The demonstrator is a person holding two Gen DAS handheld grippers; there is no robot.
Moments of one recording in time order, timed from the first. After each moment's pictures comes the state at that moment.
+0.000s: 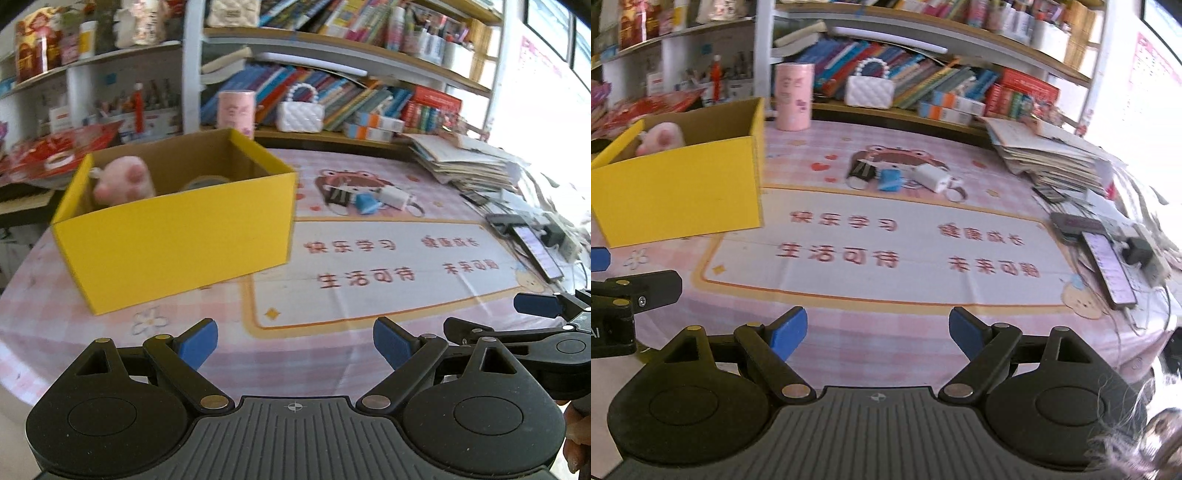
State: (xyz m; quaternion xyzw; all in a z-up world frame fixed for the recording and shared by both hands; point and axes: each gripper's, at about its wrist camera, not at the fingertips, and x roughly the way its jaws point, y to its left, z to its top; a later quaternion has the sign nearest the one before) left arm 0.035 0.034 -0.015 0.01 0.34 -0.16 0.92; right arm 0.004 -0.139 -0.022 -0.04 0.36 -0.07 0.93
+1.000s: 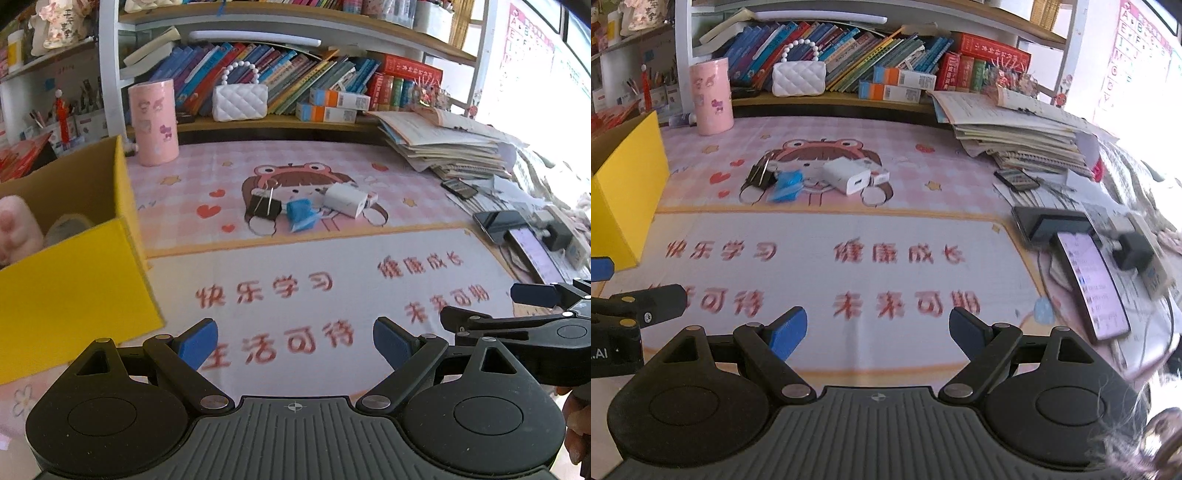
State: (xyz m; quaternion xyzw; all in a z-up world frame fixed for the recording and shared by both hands) left arm 0.124 -0.099 -0.031 0.03 0.37 -0.18 0.91; right arm 0.094 -0.272 -0.034 -0.02 0.38 -0.08 0.92
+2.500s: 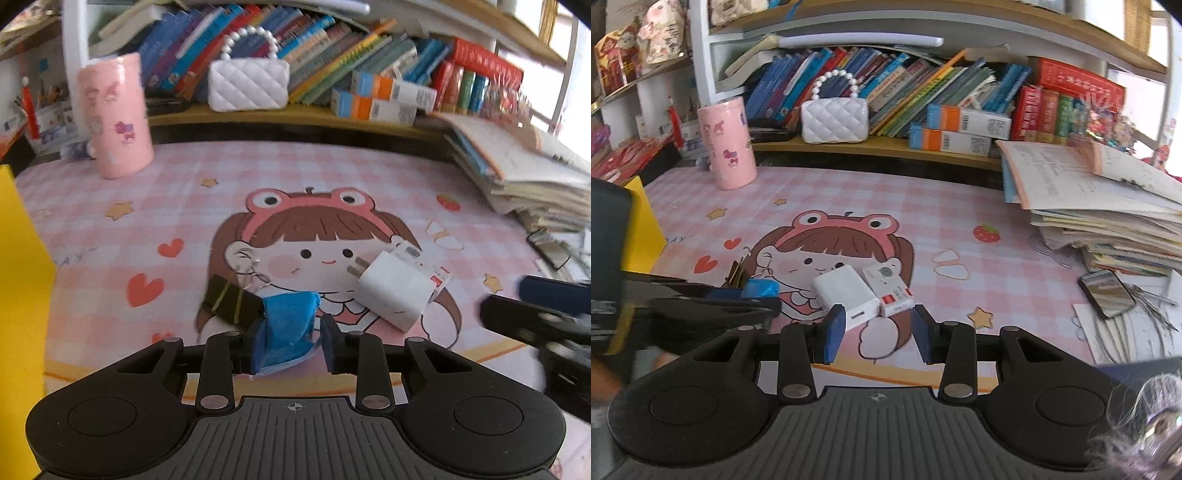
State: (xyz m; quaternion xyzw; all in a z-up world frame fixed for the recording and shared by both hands) left arm 0.298 -0.185 -0.071 0.00 0.40 -0.11 0.91; right arm 0.263 -0.350 -0.031 -0.01 0.34 0.07 0.94
